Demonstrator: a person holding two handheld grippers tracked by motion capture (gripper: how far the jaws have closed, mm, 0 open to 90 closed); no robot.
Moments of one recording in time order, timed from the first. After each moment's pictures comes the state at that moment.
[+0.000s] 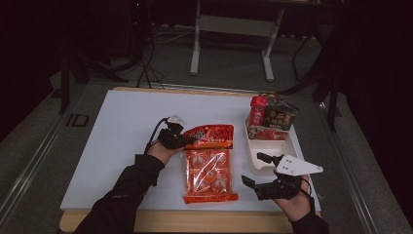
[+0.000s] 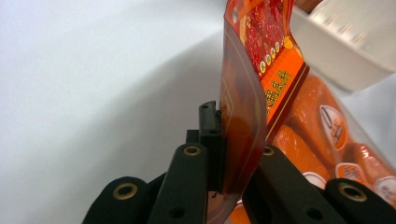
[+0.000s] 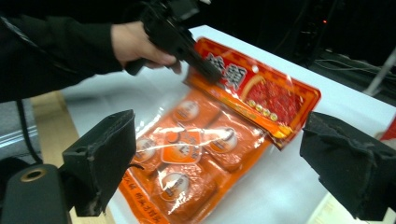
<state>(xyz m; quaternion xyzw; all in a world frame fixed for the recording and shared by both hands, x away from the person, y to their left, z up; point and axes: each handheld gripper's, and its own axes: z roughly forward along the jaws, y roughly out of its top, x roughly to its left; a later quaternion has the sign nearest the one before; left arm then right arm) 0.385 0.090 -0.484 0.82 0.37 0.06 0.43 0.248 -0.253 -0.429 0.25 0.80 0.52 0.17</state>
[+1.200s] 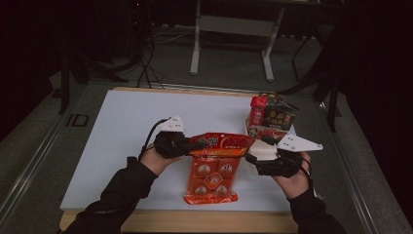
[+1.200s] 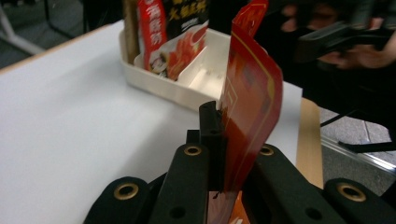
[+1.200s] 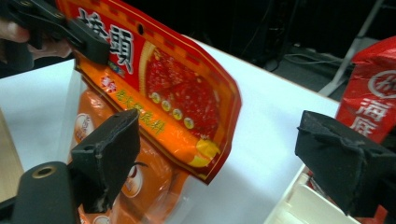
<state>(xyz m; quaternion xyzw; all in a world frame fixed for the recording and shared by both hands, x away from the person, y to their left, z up) 0.320 0.087 -0.415 0.81 0.22 0.04 0.54 0.293 -0.255 -0.412 0.29 0.78 0.51 0.19</state>
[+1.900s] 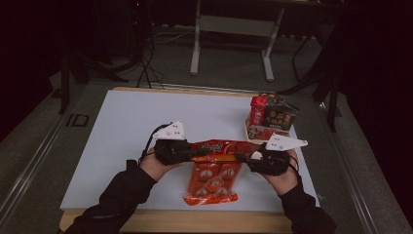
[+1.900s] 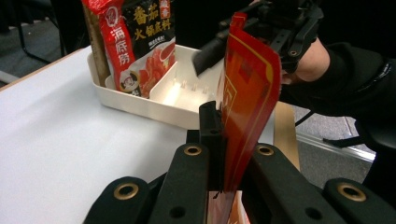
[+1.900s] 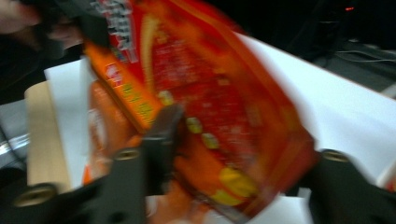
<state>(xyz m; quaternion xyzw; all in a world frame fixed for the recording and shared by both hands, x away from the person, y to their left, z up) 0.305 0.084 -0.411 0.81 0.18 0.04 0.56 0.305 -0.238 -0.430 0.23 0.81 0.53 0.12</state>
